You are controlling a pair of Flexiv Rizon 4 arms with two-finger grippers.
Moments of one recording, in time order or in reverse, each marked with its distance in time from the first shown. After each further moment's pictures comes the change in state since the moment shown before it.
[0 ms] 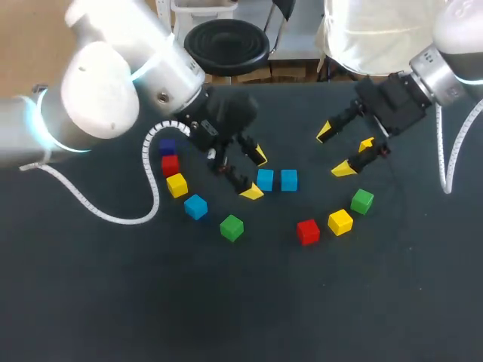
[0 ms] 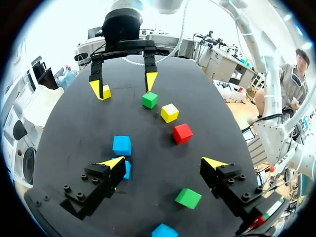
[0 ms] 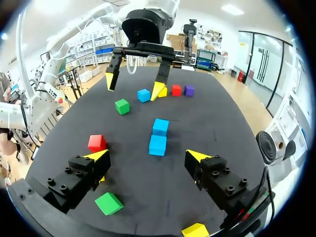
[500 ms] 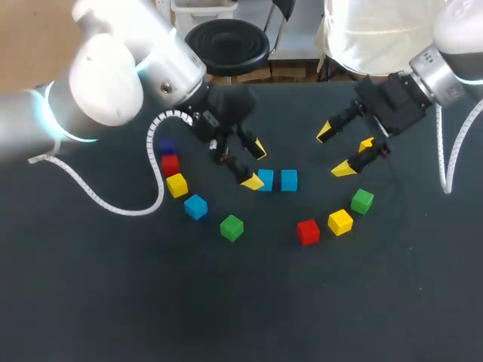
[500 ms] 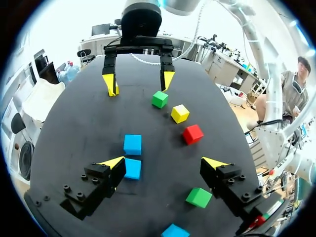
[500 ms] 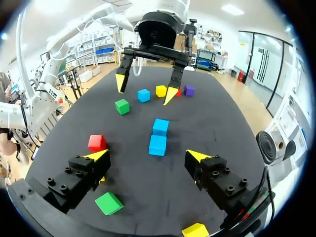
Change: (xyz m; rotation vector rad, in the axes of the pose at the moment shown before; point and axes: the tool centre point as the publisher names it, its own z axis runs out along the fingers) left arm 0.004 0.023 -0.002 0.026 -0.013 -0.050; right arm 0.000 0.000 0.000 0.000 0.000 0.000
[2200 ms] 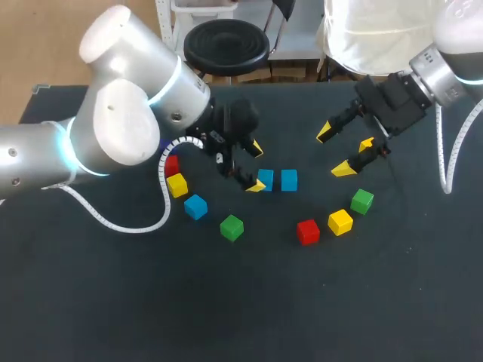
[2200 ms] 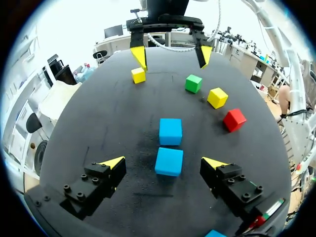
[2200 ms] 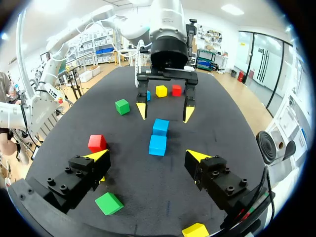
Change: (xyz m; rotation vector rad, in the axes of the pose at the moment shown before) left arm 0.030 0.059 0.035 -0.220 0.019 0.024; right arm 0.000 0.000 0.000 0.000 0.000 0.000
